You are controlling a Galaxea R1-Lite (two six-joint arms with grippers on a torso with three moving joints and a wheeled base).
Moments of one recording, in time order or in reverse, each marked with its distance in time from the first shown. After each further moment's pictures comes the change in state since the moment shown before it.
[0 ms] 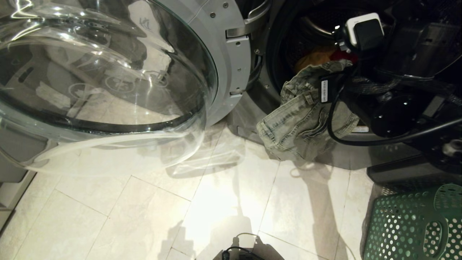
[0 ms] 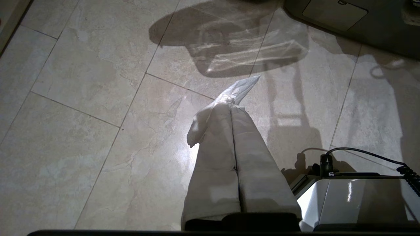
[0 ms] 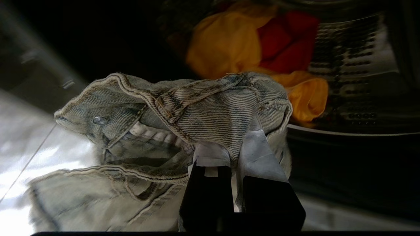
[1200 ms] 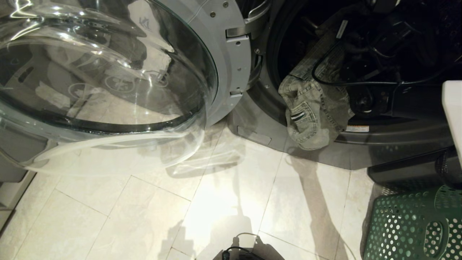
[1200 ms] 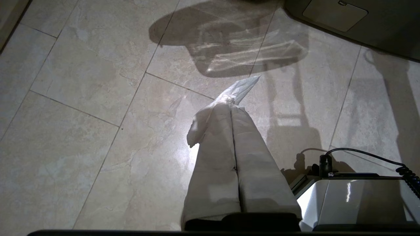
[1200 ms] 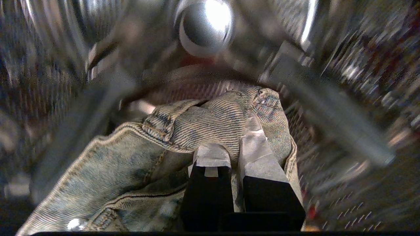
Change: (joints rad) left arm 0.000 0.000 0.000 0.000 0.001 -0.005; right arm -0.263 0.451 -0.727 -0.392 0.018 -0.036
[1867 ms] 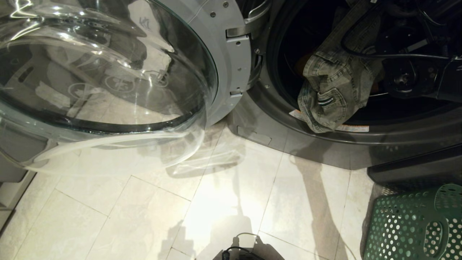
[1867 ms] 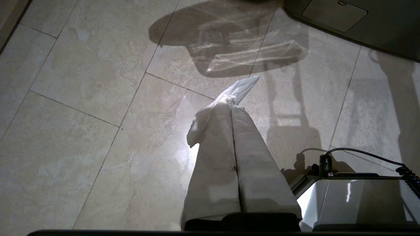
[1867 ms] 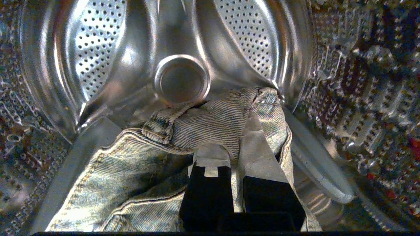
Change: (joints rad) left arm 0.000 0.000 0.000 0.000 0.000 0.000; right arm -0.030 -0.126 0.011 0.026 -0.003 0.002
